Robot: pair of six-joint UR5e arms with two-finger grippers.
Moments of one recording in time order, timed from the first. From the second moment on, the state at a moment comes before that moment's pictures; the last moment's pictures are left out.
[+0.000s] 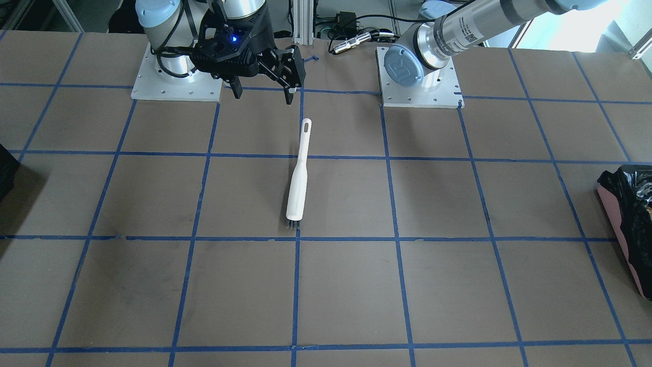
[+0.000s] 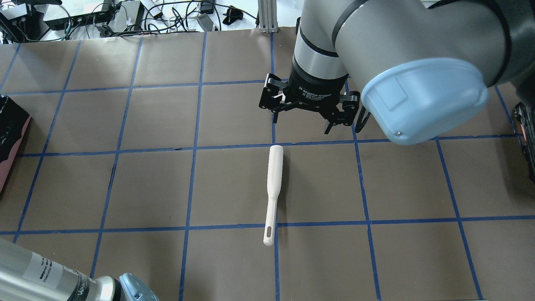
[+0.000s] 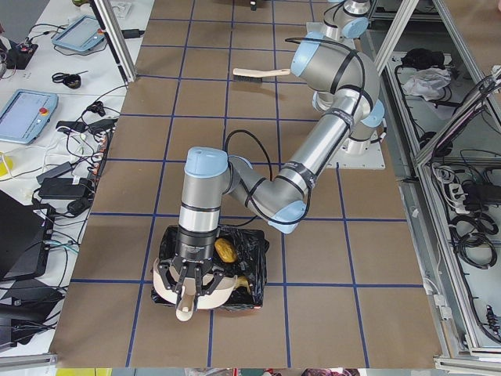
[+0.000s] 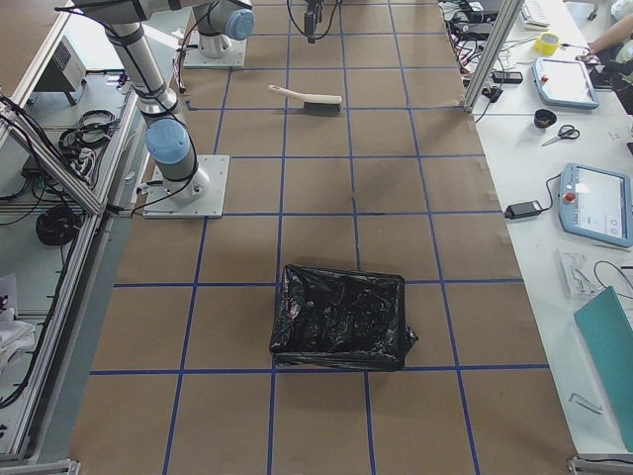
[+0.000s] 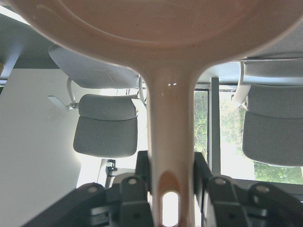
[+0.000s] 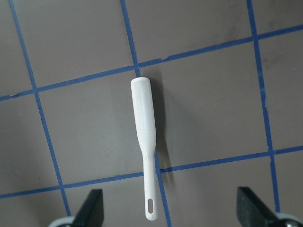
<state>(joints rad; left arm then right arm) -0.65 -2.19 -1.07 -0.63 1.88 2.66 1.89 -1.58 1.56 -1.62 -1.49 0.48</state>
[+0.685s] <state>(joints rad) -0.77 -2.14 -1.08 -0.84 1.76 2.33 1.63 -1.60 1.50 -1.55 -1.57 0.02</state>
